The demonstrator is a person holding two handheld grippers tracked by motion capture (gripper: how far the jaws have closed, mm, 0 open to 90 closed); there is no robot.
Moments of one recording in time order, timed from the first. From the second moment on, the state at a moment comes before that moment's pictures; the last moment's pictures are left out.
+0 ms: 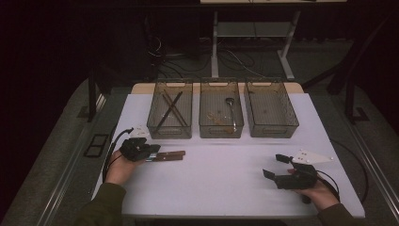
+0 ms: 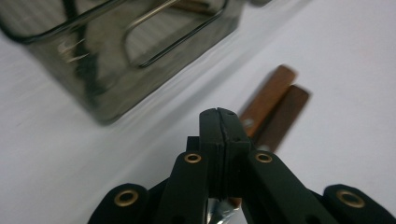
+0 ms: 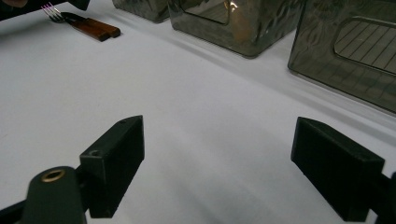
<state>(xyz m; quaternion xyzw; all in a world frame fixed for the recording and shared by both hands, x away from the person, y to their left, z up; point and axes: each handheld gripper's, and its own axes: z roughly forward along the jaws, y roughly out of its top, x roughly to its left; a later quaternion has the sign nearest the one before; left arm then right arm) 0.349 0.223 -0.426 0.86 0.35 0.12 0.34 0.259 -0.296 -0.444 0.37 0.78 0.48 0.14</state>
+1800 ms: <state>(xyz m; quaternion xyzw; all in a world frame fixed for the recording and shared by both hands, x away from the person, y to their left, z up) 0.324 0.225 -0.431 0.89 0.35 0.06 0.28 0.258 -0.296 -0.441 0.37 0.78 0.49 0.14</state>
